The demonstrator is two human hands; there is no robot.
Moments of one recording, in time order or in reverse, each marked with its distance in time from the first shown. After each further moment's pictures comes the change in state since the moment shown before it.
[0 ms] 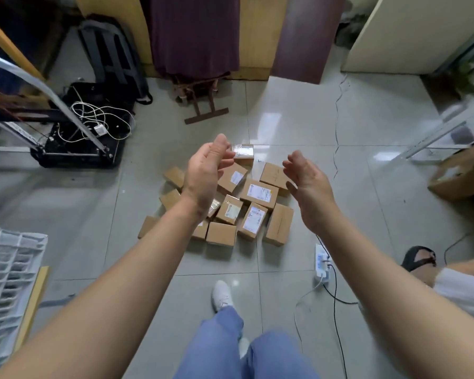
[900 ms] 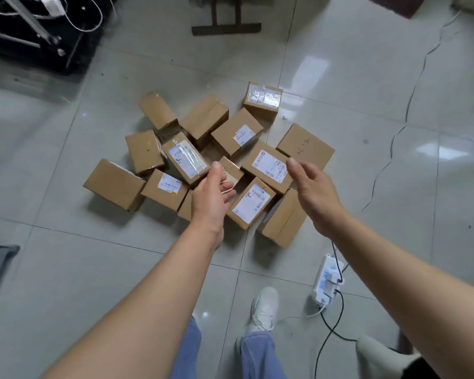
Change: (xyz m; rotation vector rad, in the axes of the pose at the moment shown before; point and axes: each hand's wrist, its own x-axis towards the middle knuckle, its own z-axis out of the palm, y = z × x) left_hand 0.163 -0.318 0.068 -0.321 0.472 -0.553; right_hand 0.267 0.248 -0.042 -0.495 -0.236 0.124
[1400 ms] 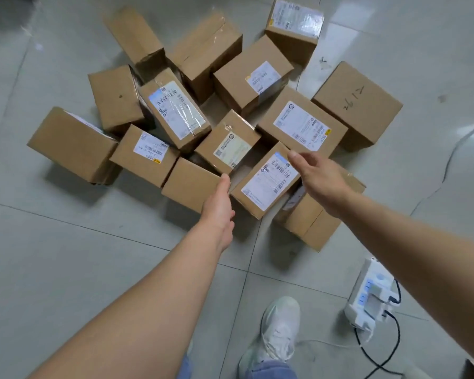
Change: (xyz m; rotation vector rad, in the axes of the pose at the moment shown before) left_hand 0.172 -0.182 -0.019 0.058 0.080 -0.390; right_hand 0.149 0.204 0.063 -0.154 -0.206 0.111
